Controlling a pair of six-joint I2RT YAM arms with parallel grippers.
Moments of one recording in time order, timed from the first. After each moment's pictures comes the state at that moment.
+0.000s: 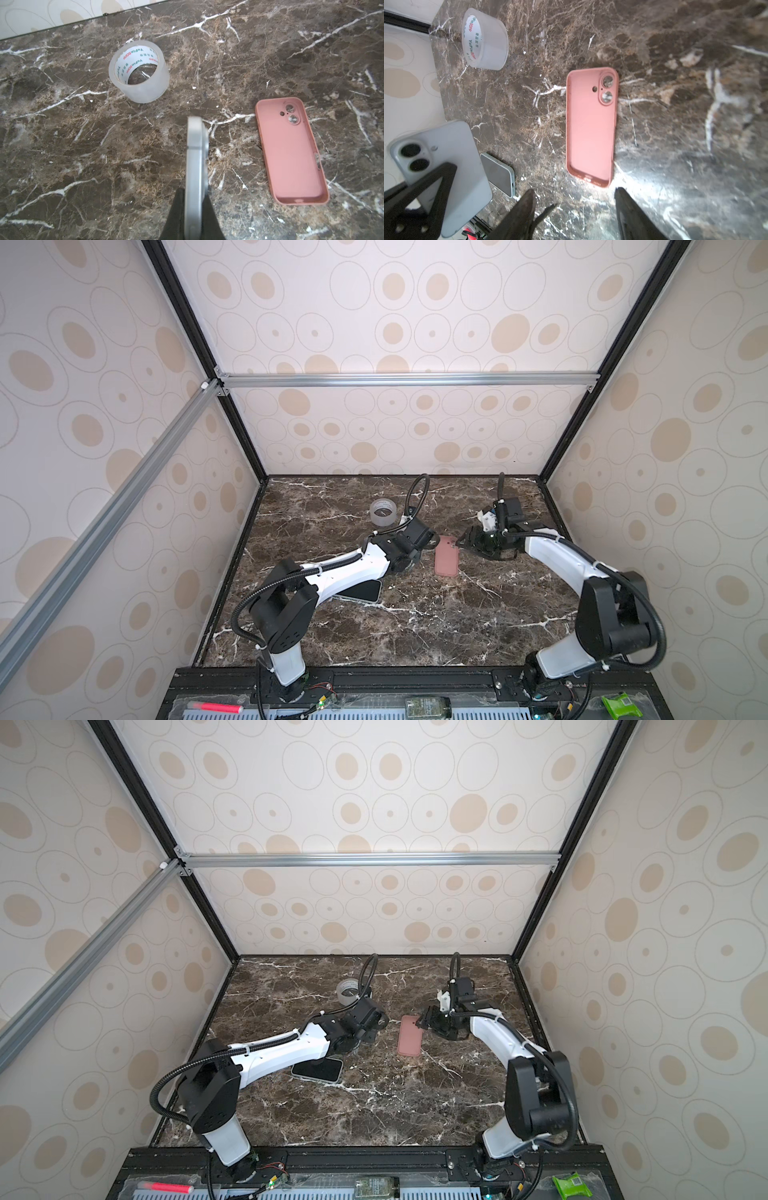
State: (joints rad) left arm -0.86 1.76 1.31 -0.46 -0.53 -0.48; right arm 0.17 1.48 1.01 -0.56 -0.41 0.53
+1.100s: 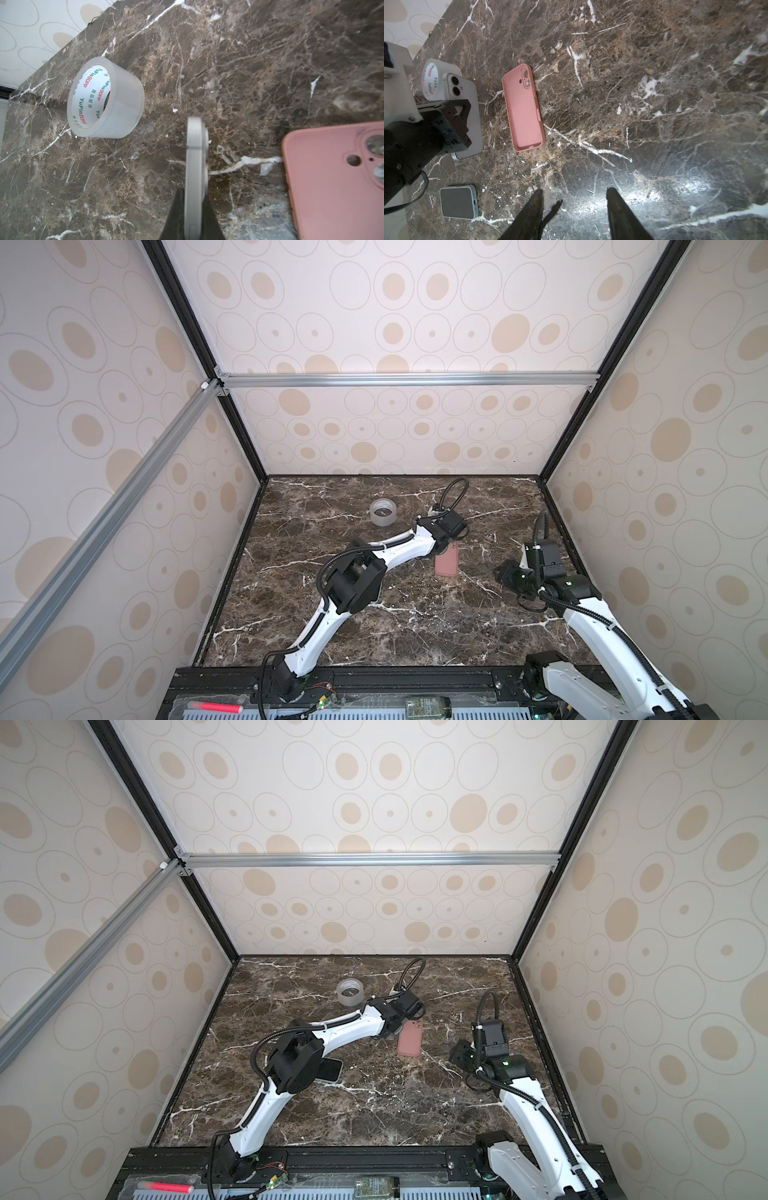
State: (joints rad) left arm -0.88 2.36 1.96 -0.78 -0.67 -0.40; right arm 0.15 0.90 0.69 -0.74 -0.08 0.69
